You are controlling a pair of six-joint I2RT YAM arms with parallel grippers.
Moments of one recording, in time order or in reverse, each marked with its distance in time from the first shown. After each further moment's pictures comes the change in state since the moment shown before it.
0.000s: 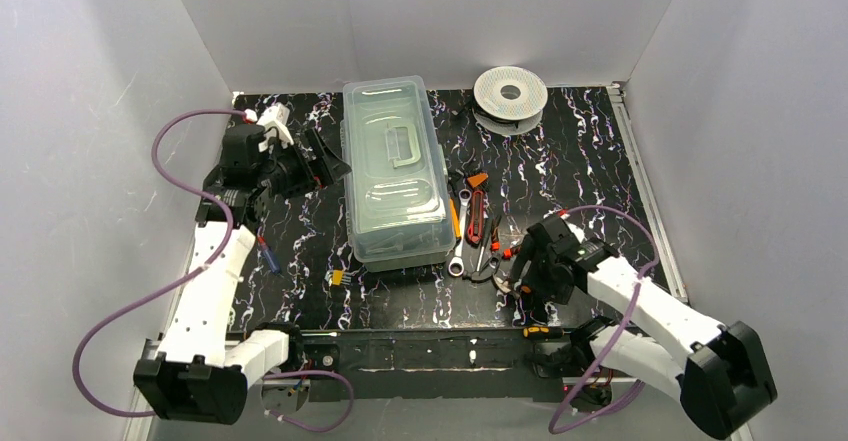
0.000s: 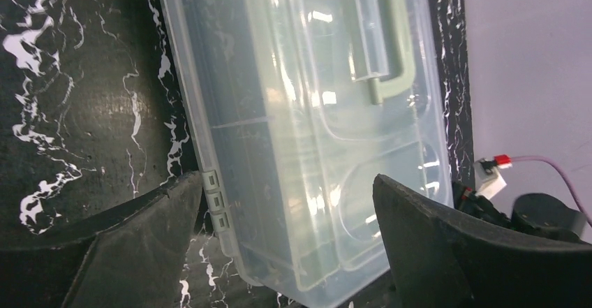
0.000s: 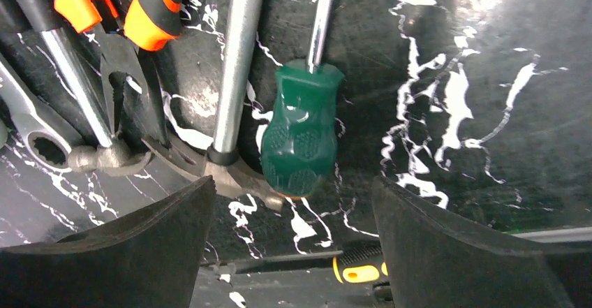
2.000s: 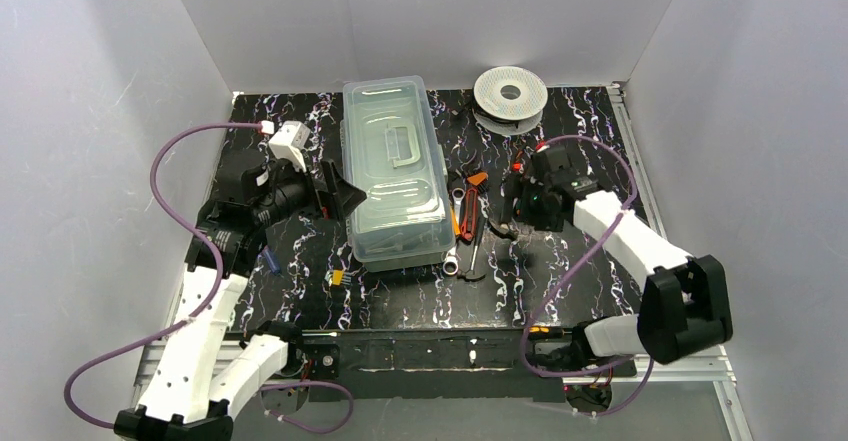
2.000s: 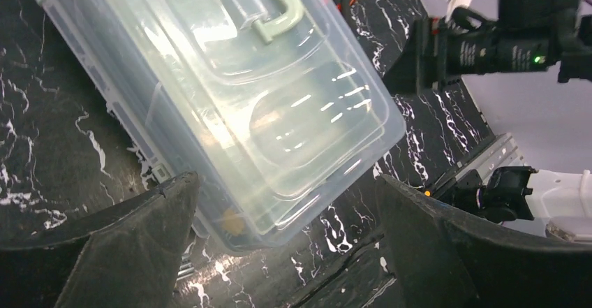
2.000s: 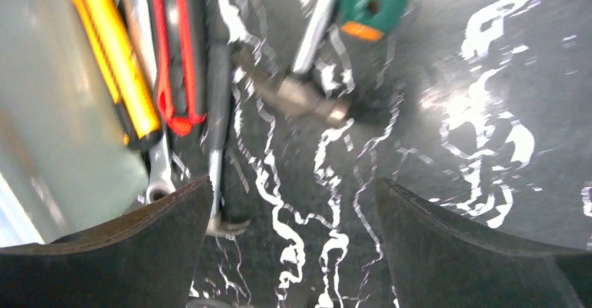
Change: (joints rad) left arm -0.122 -0.216 -0.056 -0.006 0.083 0.176; right arm -0.237 0.425 0.436 0.153 -0.136 -0.463
